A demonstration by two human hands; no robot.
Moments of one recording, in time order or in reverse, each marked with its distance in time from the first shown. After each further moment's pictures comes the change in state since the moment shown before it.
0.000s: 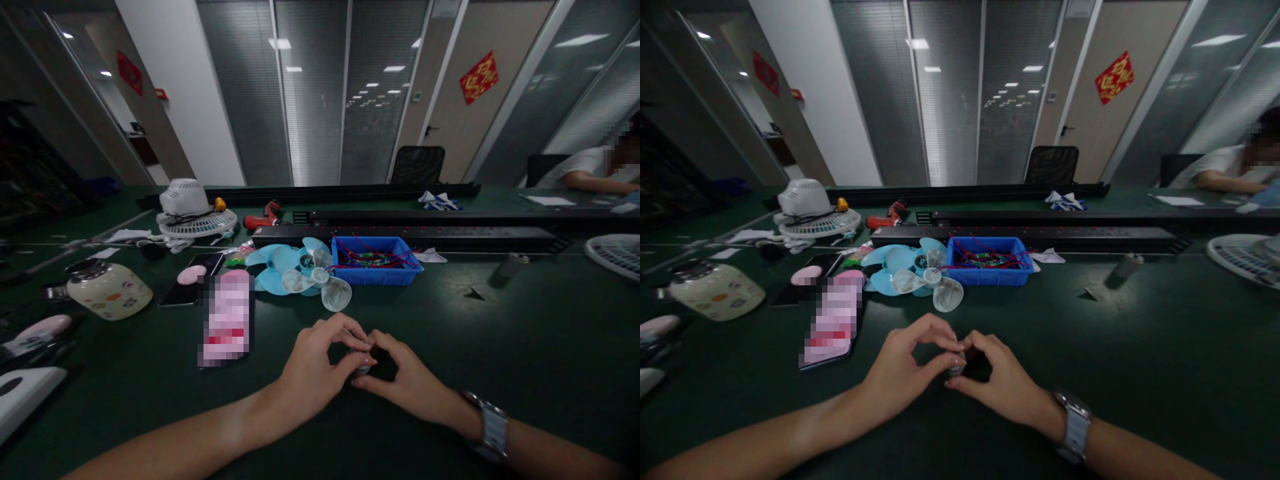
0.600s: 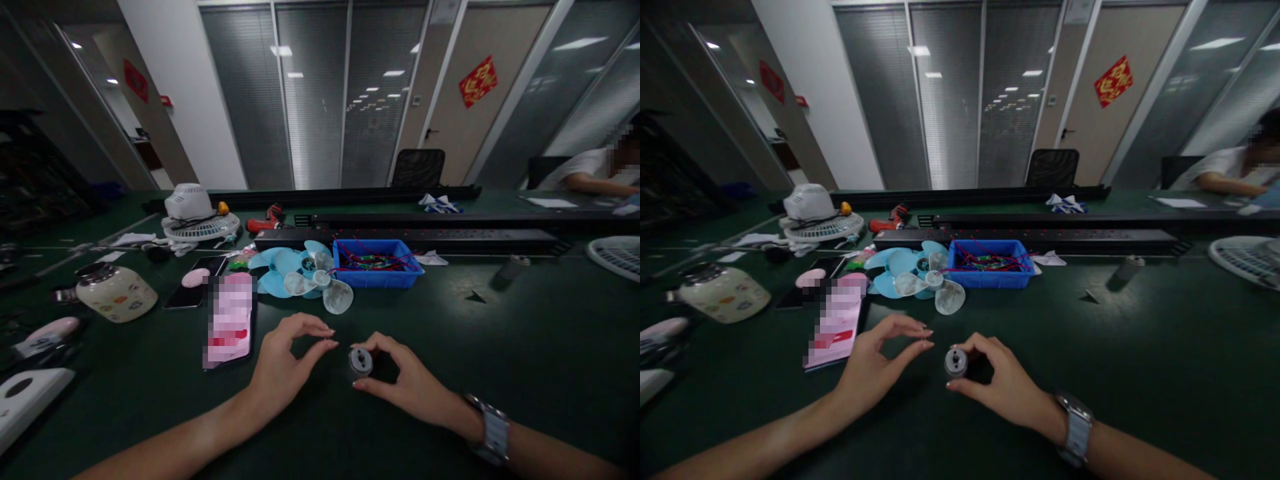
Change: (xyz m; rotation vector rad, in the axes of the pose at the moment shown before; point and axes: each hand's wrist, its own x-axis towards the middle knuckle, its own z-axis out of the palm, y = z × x) left_hand -0.018 -0.038 -0.024 0.120 0.231 -0.004; right_hand 0.003 -0.013 -0.005 0.023 -0.048 0.045
